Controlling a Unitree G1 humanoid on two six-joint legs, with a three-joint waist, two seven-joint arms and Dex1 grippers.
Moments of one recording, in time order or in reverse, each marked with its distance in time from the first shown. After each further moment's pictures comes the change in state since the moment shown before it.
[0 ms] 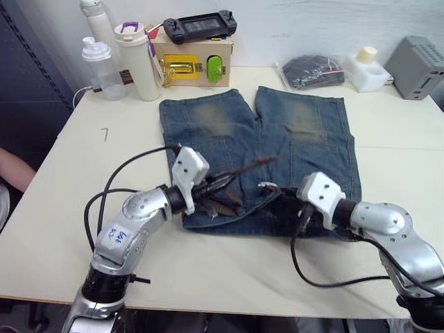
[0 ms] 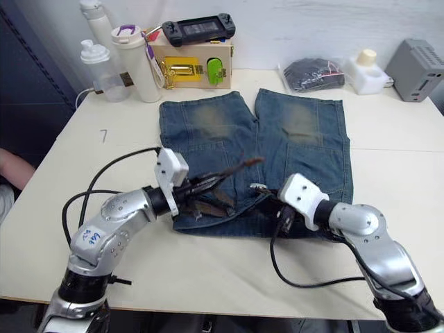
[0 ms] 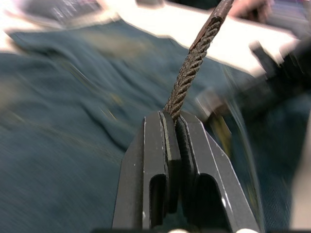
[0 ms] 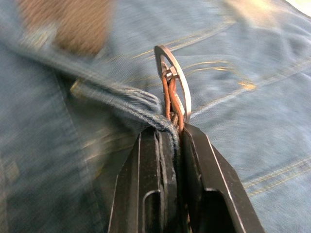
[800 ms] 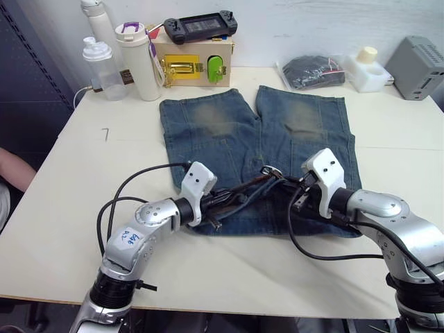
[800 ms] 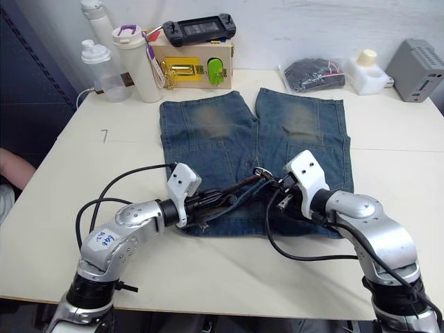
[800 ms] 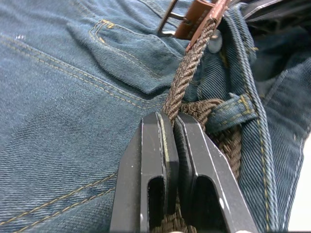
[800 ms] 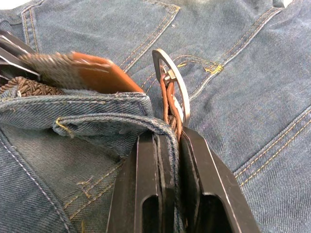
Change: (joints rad) left arm -0.008 -0.082 -0.012 -0.002 0.027 0.245 0.138; right arm -0.117 0.080 -0.063 -0.050 0.213 0.413 -0.186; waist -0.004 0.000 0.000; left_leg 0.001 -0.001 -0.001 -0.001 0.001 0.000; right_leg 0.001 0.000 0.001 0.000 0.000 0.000
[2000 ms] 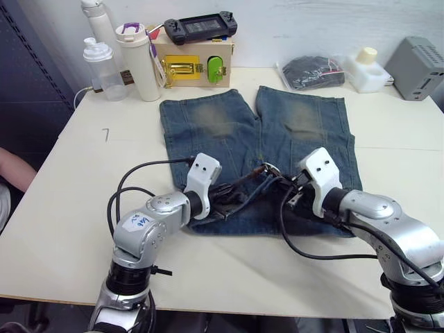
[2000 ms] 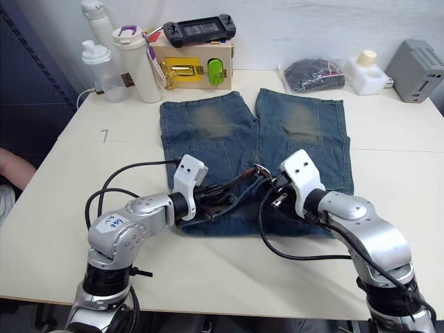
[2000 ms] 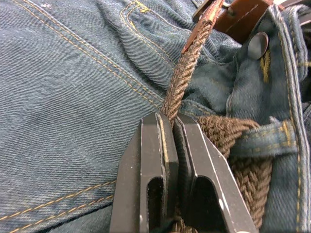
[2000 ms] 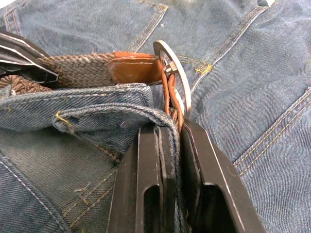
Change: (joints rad) left arm -0.111 -0.128 0.038 -0.001 -0.017 0.287 0.177; right arm -0.015 0.022 0.054 -0.046 0.002 0.046 -0.120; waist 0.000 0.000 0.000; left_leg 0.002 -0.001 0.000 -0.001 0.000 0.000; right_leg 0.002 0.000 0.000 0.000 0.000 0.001
